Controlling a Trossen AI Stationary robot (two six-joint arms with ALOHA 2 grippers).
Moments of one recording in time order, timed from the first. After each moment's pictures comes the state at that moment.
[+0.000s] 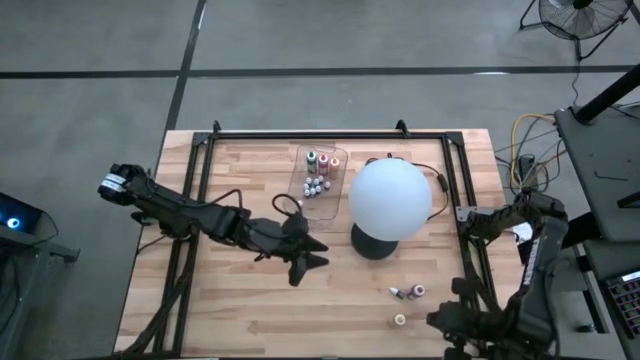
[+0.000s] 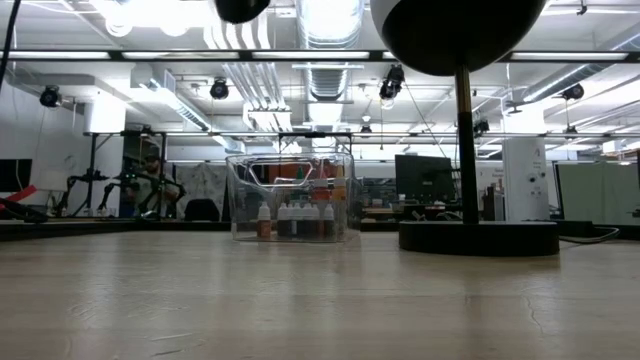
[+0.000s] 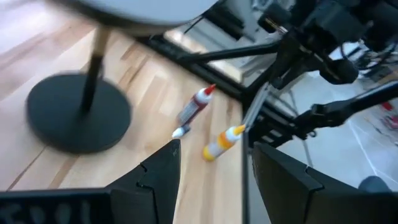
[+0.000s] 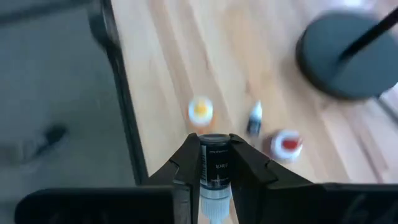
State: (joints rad) left arm -0.34 1.42 1.15 -0.08 -0.19 -0.71; right arm 1.17 1.70 1.59 -1.31 0.59 1.46
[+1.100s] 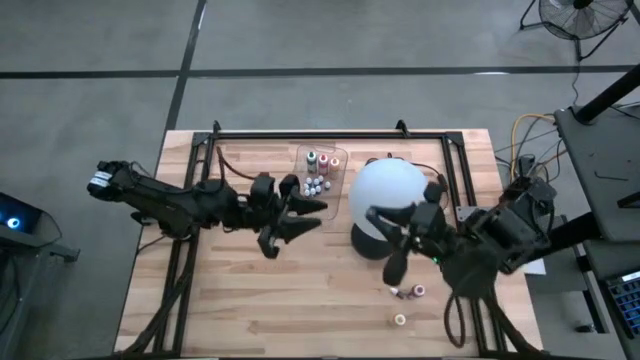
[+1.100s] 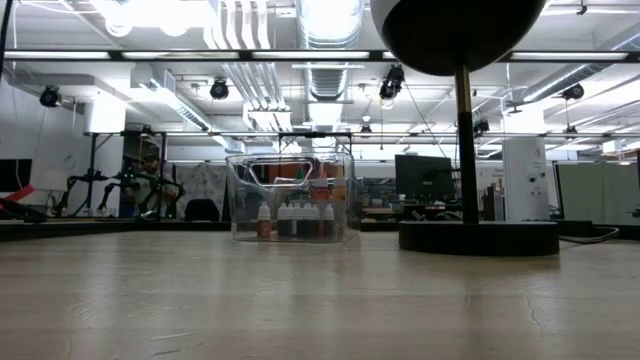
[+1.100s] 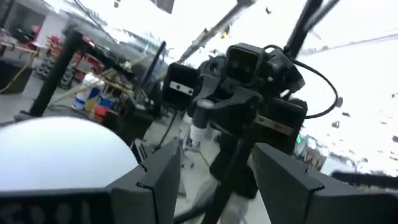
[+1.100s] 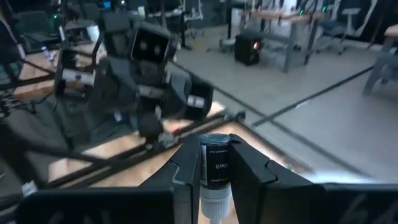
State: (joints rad) left arm -0.27 1.30 1.16 0.53 -0.18 -0.41; right arm 0.69 1.70 2.19 -1.04 1.15 0.62
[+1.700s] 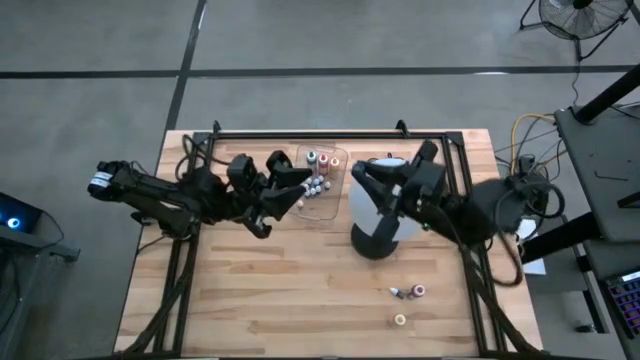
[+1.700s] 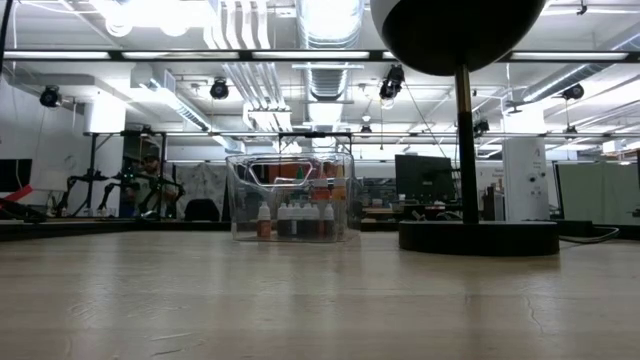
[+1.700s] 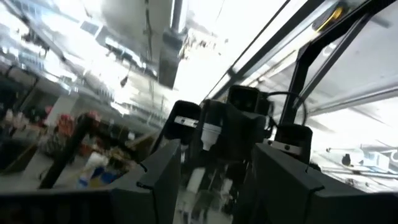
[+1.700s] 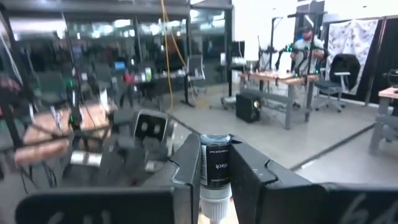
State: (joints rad) left arm -0.23 1.31 1.16 0.84 -0.24 -0.30; right arm 0.53 1.70 2.25 -0.44 1.05 0.02
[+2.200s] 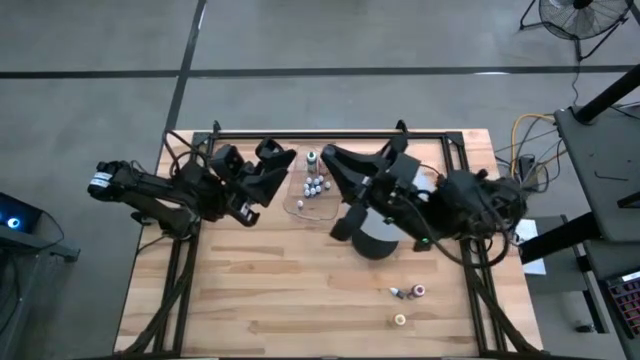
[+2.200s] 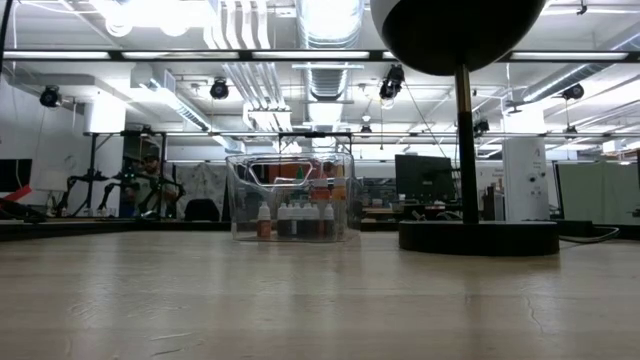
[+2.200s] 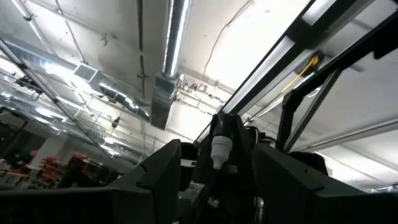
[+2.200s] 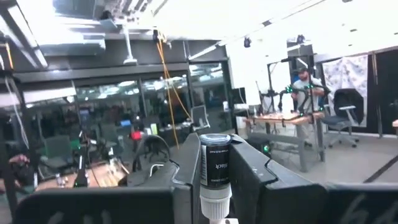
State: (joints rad) left arm -0.20 1.31 1.16 1.03 -0.22 -0.27; right arm 0.43 1.83 2.25 0.09 0.93 -0.21
